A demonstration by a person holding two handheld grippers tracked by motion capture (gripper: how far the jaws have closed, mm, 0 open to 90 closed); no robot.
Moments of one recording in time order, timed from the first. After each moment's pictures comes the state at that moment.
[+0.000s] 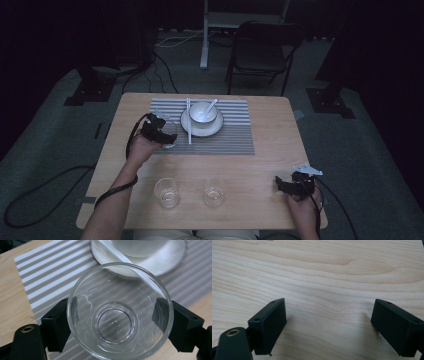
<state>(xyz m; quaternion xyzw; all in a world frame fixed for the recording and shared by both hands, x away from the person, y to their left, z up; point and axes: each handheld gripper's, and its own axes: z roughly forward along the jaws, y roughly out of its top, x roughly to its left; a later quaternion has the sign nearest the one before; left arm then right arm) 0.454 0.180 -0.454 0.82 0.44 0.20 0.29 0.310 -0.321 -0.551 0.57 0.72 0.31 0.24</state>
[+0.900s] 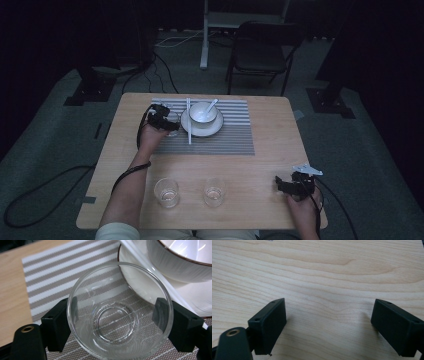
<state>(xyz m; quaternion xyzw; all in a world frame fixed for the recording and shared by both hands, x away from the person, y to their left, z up) 0.517 0.171 -0.481 0.80 0.50 0.21 0.27 0.310 -0.321 -0.551 0.57 0.72 0.31 0.24</state>
